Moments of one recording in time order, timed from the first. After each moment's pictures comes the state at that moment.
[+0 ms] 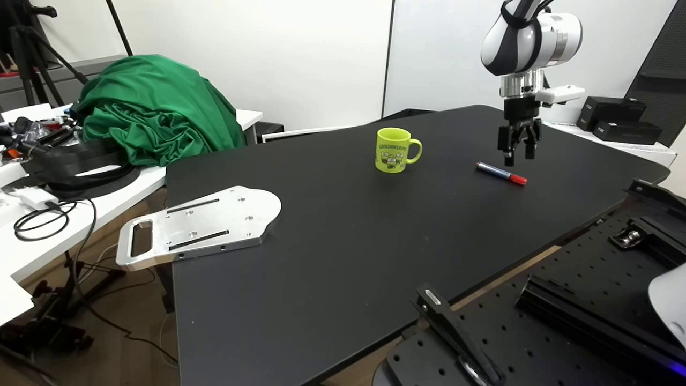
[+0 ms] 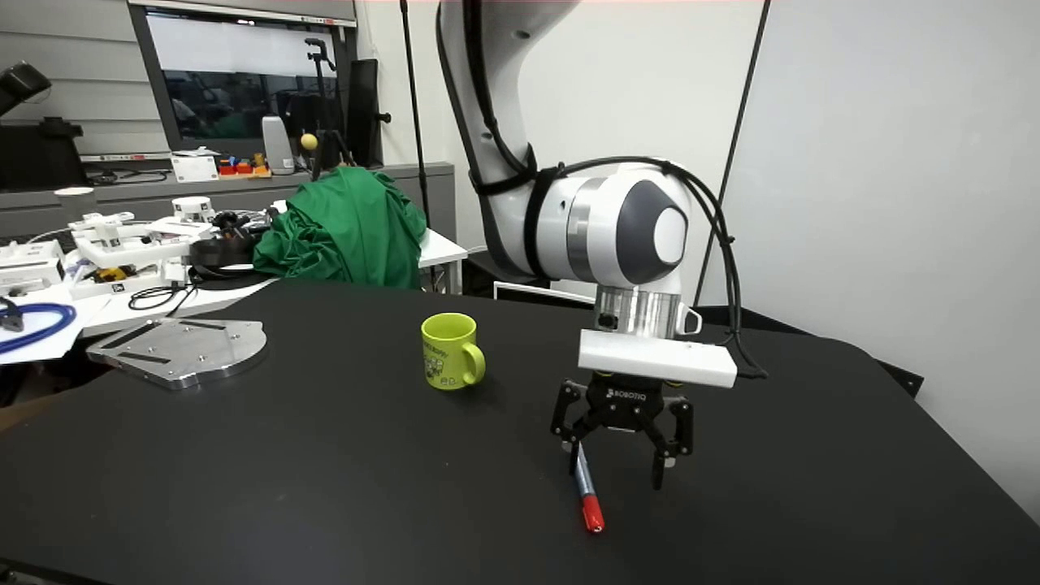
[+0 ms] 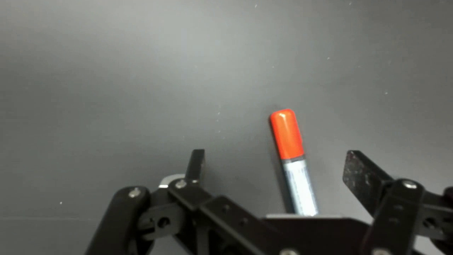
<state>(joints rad) -0.40 0.75 -0.19 -1.98 -0.08 2.42 -0.52</state>
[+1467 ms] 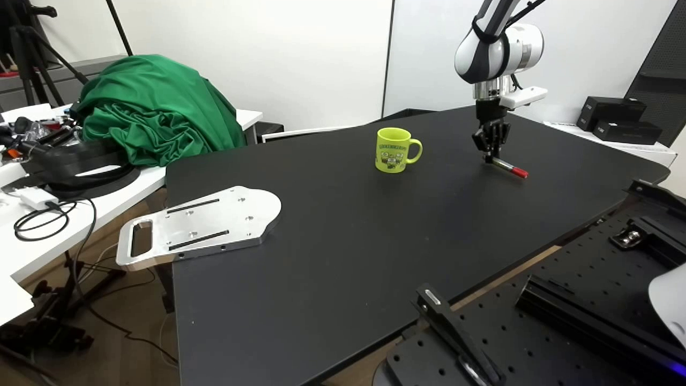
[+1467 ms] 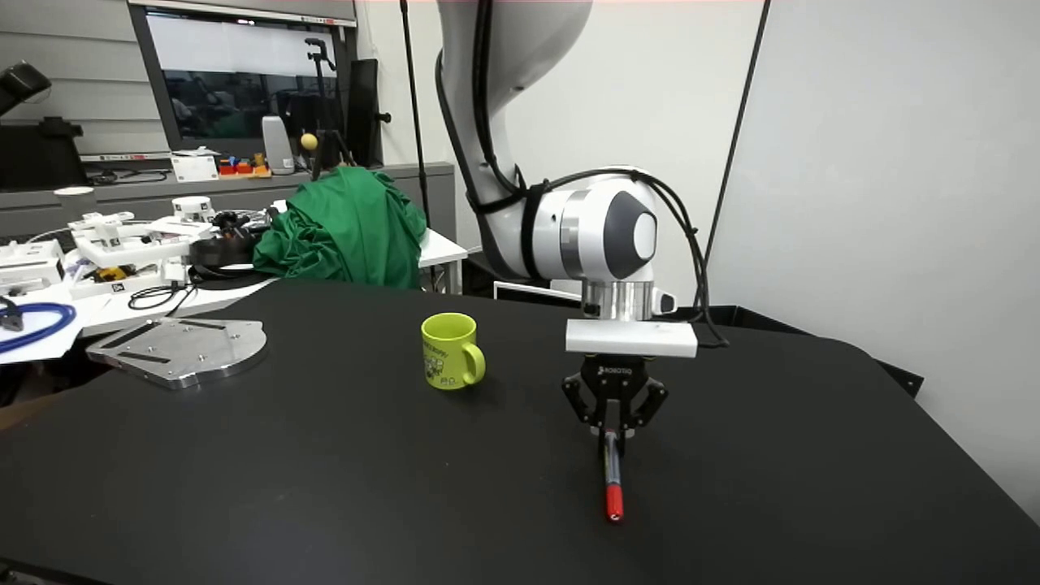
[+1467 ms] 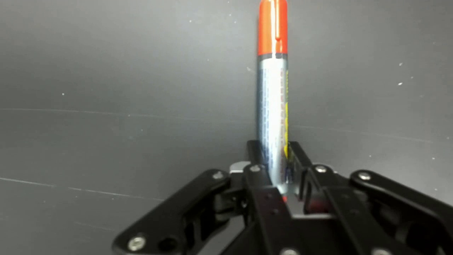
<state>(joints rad) -0.35 0.88 -0.16 -1.77 -0.13 2.42 -0.38</state>
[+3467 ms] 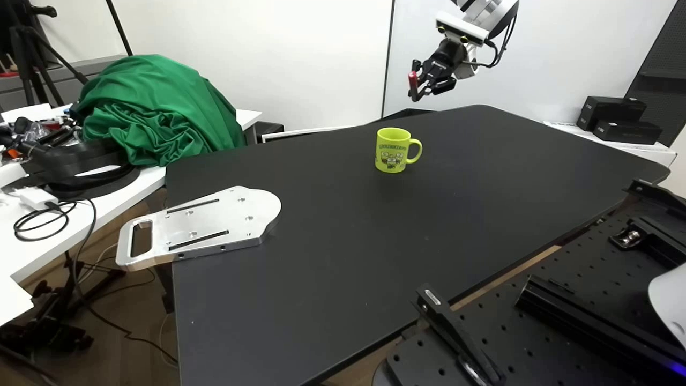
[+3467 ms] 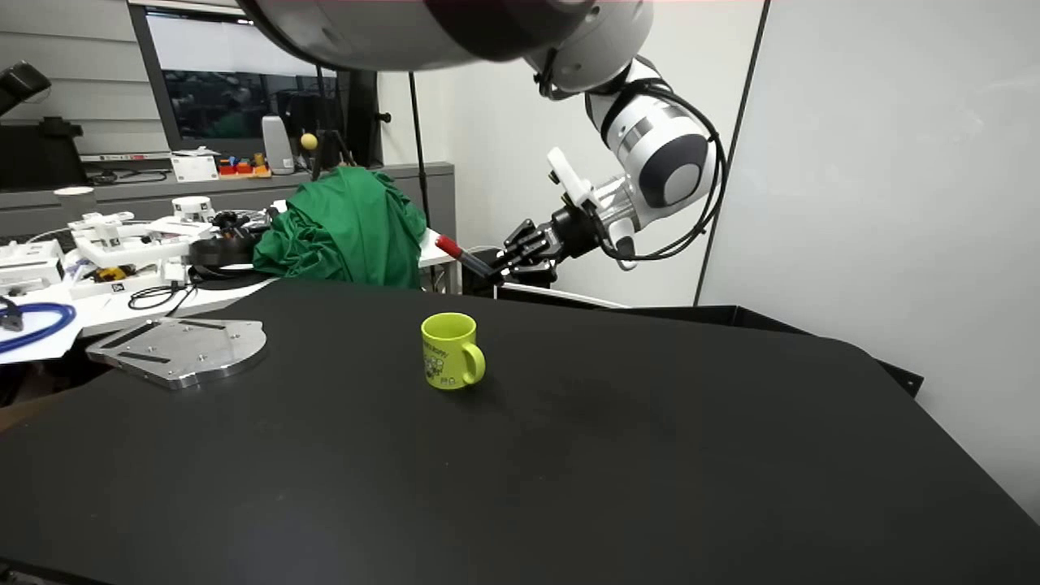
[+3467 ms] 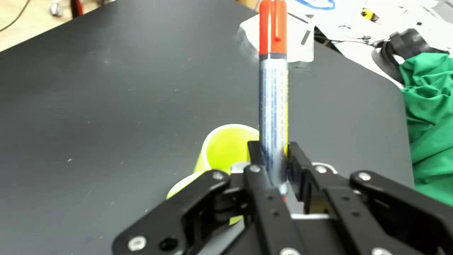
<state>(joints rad) -0.47 1.21 -0.02 -0.88 0.76 1.31 0.41</state>
